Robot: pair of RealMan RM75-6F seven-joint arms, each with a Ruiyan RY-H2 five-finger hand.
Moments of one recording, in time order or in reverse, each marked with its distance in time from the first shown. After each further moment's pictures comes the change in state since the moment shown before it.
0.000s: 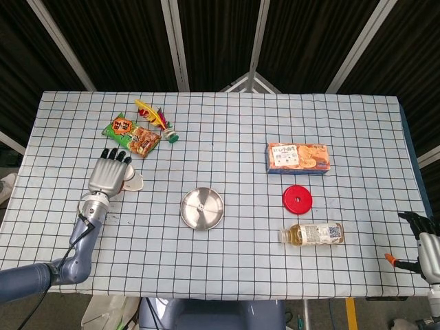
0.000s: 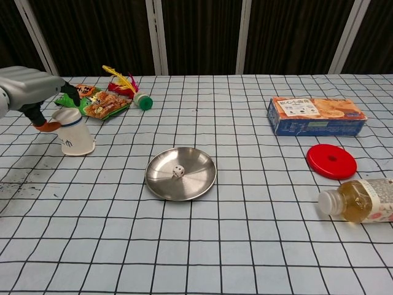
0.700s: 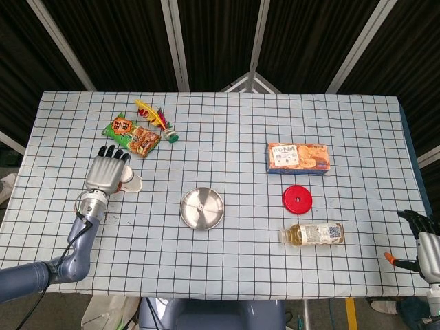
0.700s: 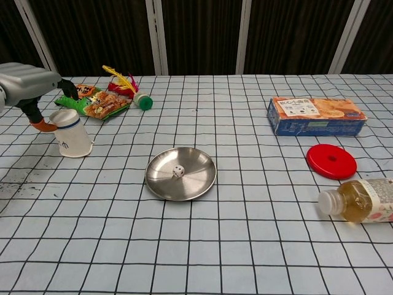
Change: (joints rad) left arm 0.001 0.013 -0.016 -0.001 -0.009 0.001 -0.015; right arm 0.000 -0.015 0.003 0.014 -0.010 0.014 -0.004
